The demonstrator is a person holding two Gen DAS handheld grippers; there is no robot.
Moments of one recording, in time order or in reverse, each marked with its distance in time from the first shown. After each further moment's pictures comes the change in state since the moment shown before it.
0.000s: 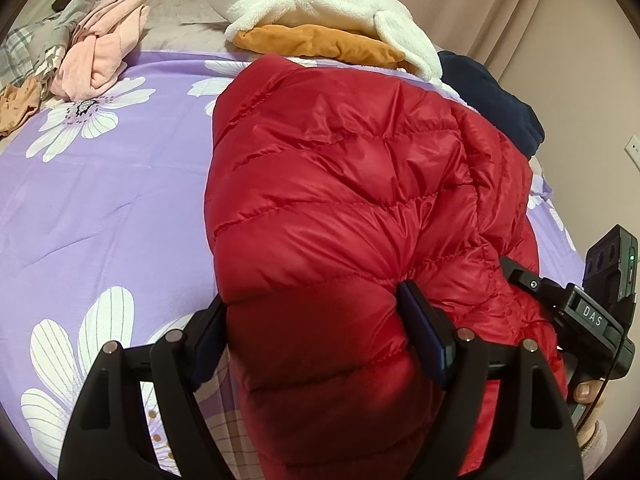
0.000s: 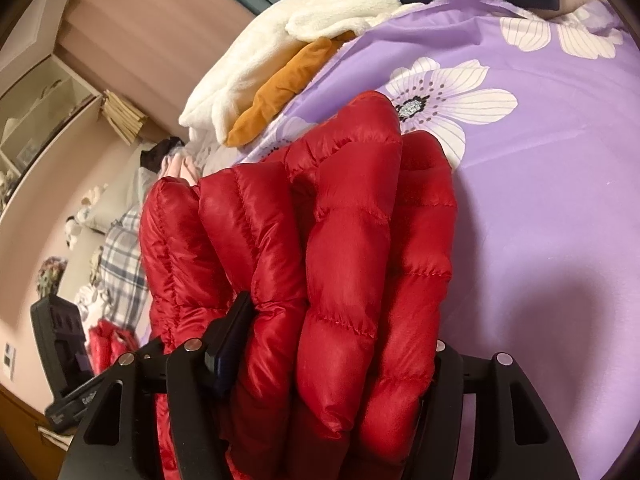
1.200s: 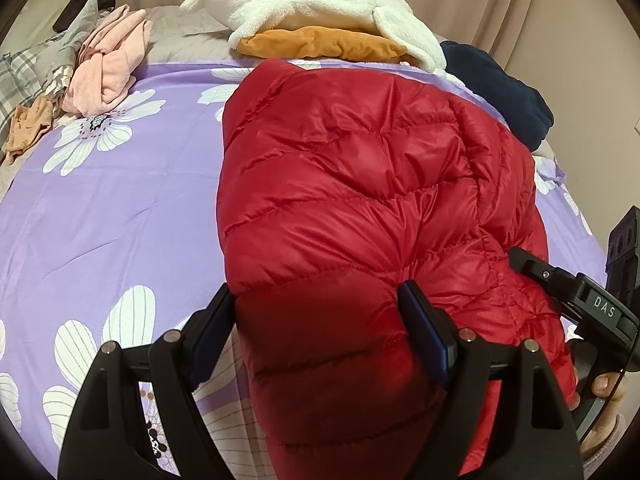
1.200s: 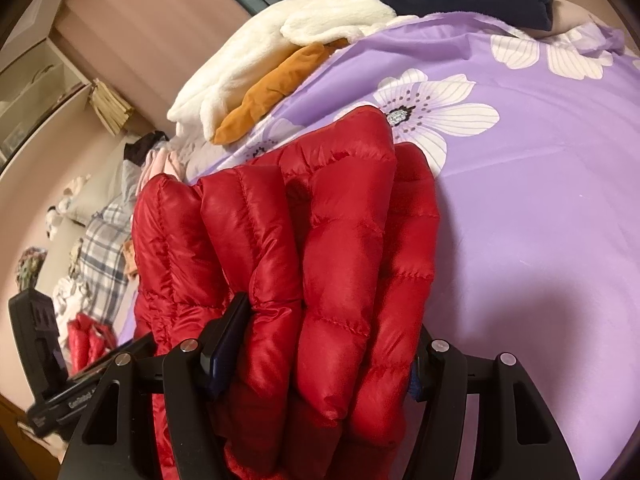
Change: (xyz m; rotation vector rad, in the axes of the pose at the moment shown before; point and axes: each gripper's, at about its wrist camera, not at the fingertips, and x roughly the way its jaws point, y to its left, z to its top) left arm -0.009 -0.010 -0.006 0.048 0.002 0.082; right arm -0.007 0.008 -0.002 -0.037 -0.004 -0.089
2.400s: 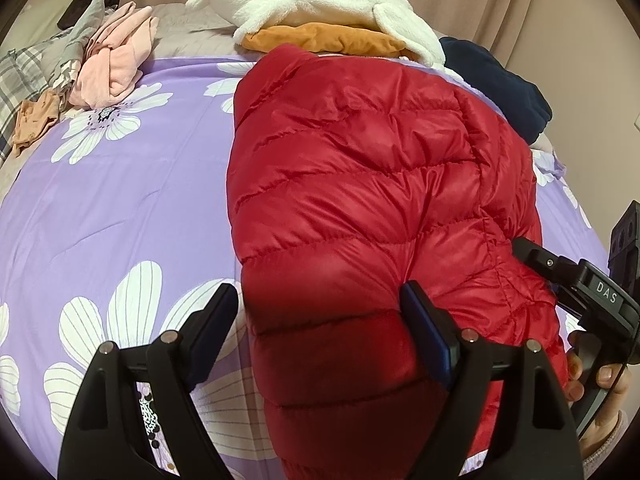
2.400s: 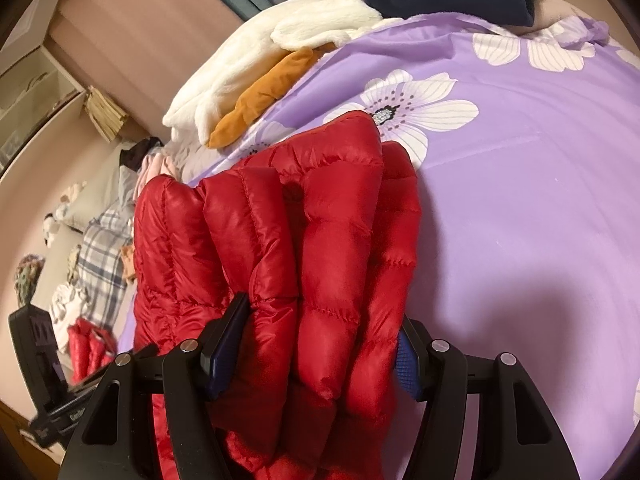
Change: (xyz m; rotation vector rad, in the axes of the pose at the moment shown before) left arm -0.010 0.001 -0.016 -0.002 0.008 0.010; right arm -0.009 -0.005 -0.004 0.025 -0.003 -0.011
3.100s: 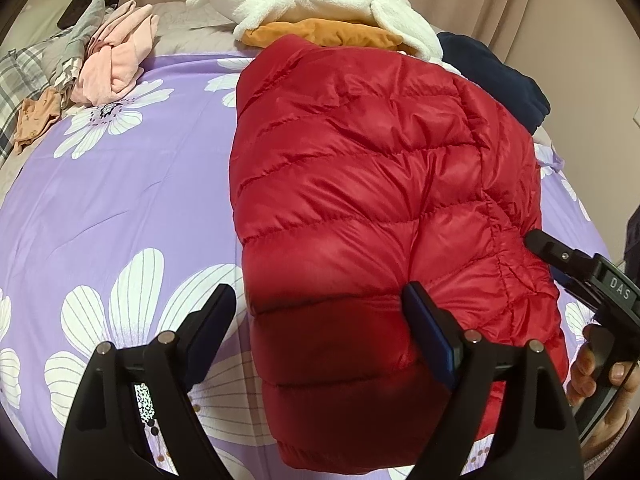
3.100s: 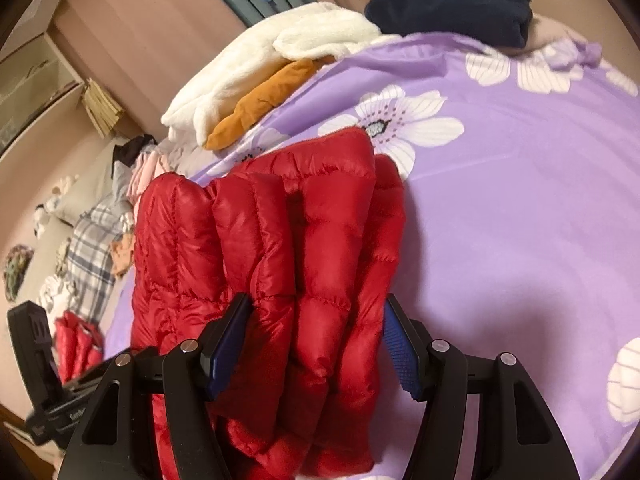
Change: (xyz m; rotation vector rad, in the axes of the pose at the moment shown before) left arm -0.005 -0.002 -0.012 0.004 0.010 0.008; right arm -0.020 0.015 -0.005 -0.067 -0.040 -0.078
